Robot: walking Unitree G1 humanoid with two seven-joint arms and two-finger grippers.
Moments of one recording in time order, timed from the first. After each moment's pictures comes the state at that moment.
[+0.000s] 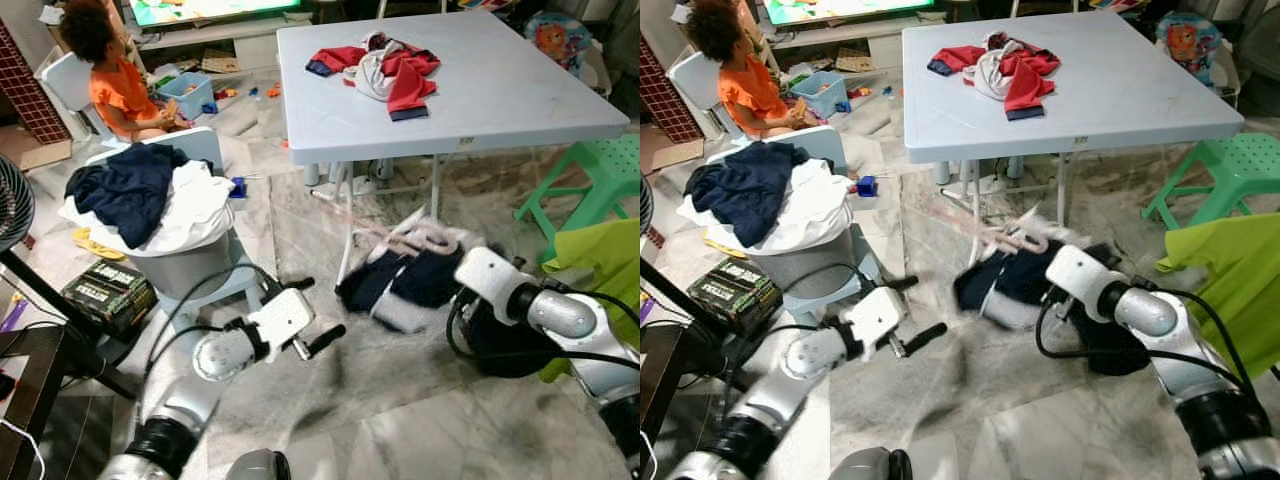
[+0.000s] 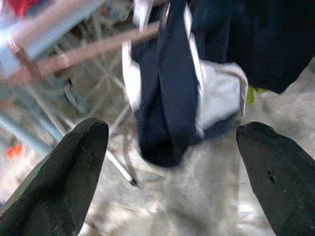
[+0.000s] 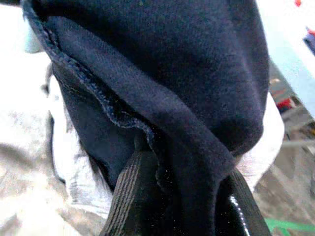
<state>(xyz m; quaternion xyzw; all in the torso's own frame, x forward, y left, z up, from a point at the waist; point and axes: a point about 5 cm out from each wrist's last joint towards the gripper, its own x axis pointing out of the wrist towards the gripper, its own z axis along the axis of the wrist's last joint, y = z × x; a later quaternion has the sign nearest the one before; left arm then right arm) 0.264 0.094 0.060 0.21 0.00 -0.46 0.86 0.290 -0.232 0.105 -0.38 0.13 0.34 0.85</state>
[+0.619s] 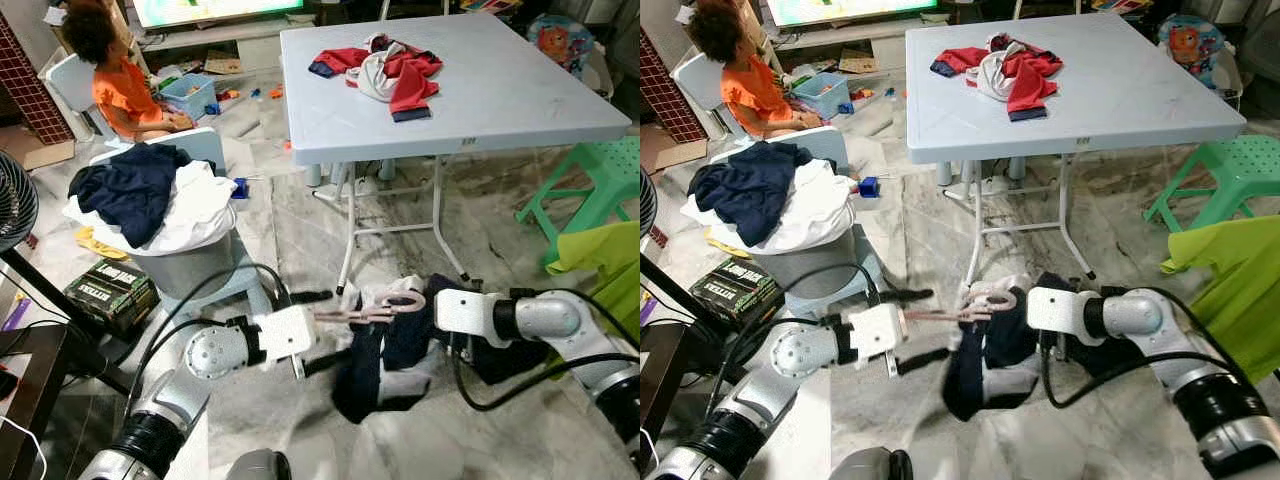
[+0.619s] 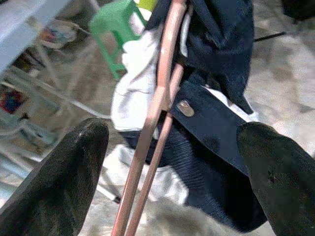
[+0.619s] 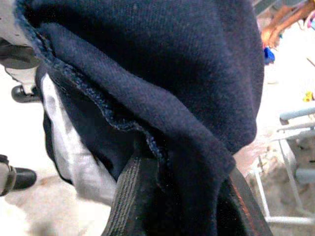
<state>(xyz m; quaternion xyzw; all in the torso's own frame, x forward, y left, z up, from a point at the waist) 0.255 0.091 0.063 0.24 0.00 -0.56 0.79 0.279 -0.217 0.097 -0.42 0.16 0.54 0.71</state>
